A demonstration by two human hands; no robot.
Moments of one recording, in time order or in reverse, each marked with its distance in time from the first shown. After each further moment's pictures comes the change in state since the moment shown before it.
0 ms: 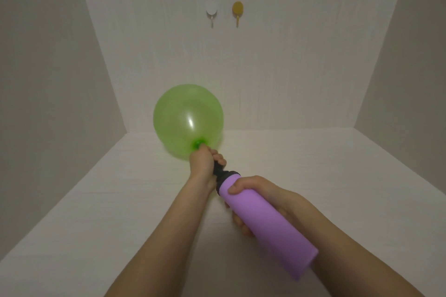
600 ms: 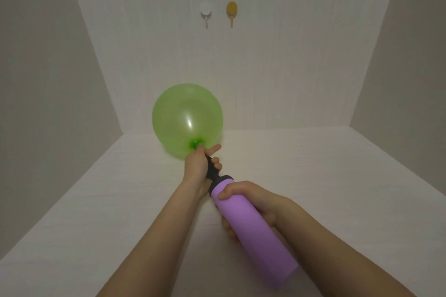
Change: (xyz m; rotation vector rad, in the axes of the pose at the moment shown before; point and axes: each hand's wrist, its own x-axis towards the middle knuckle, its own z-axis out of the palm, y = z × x) left_hand -0.003 0.001 -0.009 0.093 -0.102 0.003; right_hand 0.018 0.006 0.004 0.011 -0.071 -0.035
